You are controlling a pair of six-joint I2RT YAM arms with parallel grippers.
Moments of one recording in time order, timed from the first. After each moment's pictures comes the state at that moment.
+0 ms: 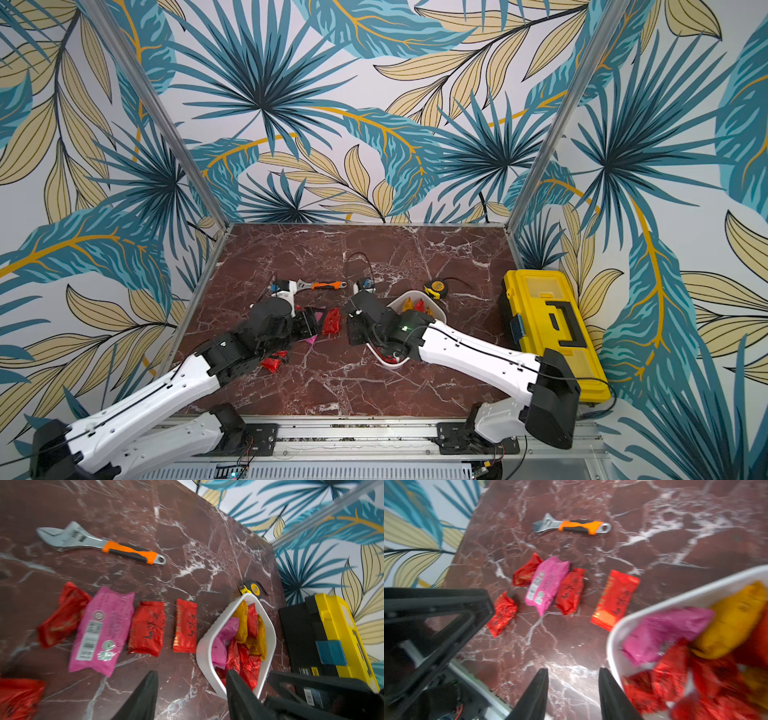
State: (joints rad) left arm -0.77 1.02 0.77 -0.36 -0.14 -0.86; right arm 0.96 1.32 1.08 -0.60 0.27 0.71
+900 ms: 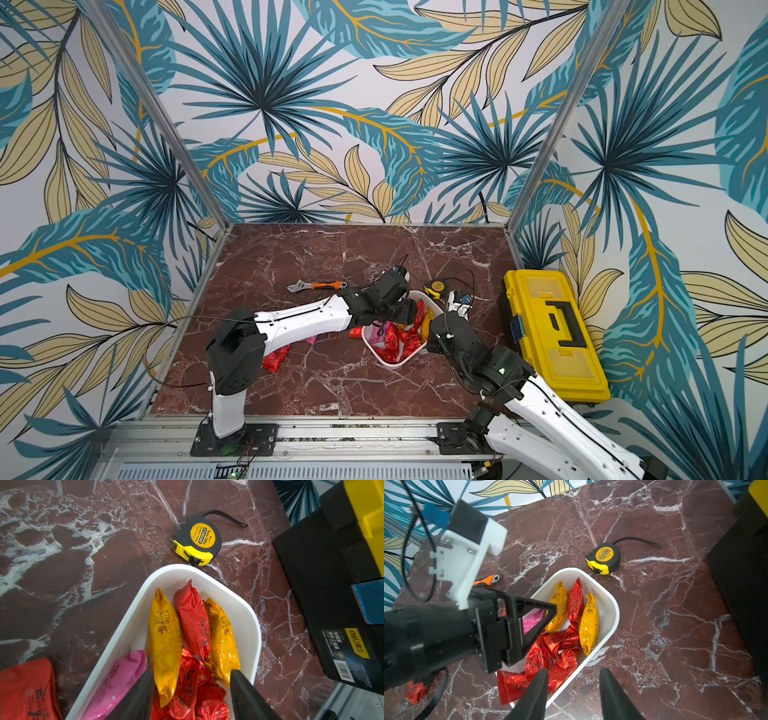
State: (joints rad) left arm -0.96 1.99 1.57 -0.42 -0.06 -0.64; right arm 0.75 0.73 0.81 -0.85 0.49 0.75
